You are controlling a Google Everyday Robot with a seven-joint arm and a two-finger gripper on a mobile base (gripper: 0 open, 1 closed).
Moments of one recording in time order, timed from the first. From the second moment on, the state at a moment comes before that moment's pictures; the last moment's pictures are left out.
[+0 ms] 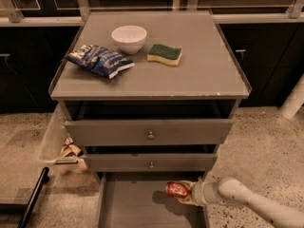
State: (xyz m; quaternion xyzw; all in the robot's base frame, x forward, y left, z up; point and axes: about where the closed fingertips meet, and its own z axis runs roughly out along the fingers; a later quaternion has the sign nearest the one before) arm 0.501 -0.167 0.268 -0.65 0.66 0.14 0.35
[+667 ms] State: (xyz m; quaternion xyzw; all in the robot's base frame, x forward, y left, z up) arm 0.511 -0.158 0.205 -0.66 0.67 0.11 0.33
